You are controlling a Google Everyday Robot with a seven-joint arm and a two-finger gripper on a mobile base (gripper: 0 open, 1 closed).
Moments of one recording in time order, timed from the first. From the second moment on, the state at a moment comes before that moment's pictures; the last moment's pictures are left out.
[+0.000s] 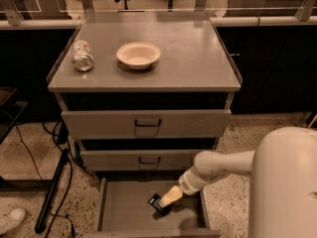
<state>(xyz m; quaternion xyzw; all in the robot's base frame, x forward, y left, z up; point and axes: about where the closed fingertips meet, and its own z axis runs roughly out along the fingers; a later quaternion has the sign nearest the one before) 0.518 -0.092 0.362 -0.31 0.92 0.20 0.09</state>
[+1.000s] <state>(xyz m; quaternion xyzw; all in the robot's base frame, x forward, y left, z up) 0.524 -0.073 0.318 -0.28 0.93 0.22 0.09</state>
